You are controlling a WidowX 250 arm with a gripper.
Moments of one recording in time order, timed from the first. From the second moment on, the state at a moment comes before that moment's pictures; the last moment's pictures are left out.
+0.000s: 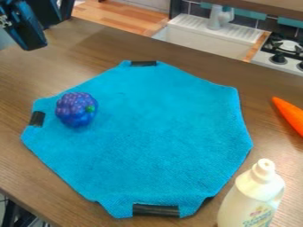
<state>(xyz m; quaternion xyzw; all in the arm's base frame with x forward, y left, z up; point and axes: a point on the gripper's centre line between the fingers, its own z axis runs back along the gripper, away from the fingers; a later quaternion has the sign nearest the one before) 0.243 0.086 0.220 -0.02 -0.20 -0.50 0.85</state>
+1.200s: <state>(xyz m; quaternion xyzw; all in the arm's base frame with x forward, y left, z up) 0.316 -0.028 0.215 -0.03 -0.26 -0.14 0.95</state>
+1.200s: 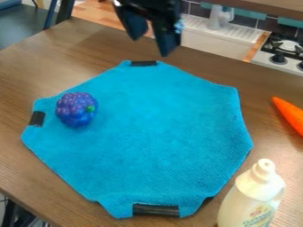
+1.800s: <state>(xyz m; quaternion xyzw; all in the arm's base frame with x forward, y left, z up) 0.380 -0.091 0.159 -0.02 -0.27 0.03 0.96</state>
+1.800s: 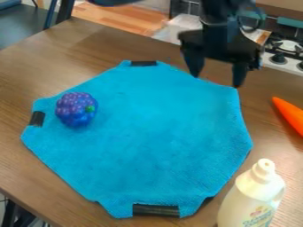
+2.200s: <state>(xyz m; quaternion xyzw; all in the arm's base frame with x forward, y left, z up) 0.402 -0.100 0.140 -0.05 -0.31 0.10 0.95</state>
